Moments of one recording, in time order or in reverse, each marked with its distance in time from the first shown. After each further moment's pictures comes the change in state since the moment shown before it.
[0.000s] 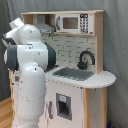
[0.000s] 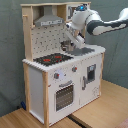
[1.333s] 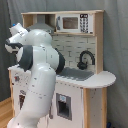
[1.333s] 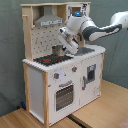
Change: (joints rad) arm 0.228 0.227 -0.092 0.036 -0.209 0.102 0.063
